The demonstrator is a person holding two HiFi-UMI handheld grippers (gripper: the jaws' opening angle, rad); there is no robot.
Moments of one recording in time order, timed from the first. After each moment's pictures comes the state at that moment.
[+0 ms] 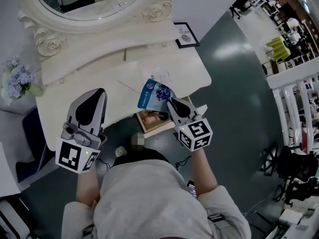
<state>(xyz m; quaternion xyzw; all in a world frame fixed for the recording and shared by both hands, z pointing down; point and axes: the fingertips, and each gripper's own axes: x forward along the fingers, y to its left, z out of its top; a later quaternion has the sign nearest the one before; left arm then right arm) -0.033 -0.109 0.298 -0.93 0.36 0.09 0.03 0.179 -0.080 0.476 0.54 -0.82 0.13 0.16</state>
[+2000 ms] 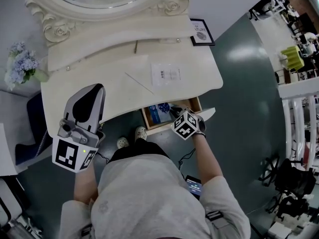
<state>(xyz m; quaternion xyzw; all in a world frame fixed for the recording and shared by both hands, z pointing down) -0.042 -0.116 0.305 -0.91 0.41 0.05 0.04 0.204 -0.056 0.680 0.32 -0.78 0.11 0.53</state>
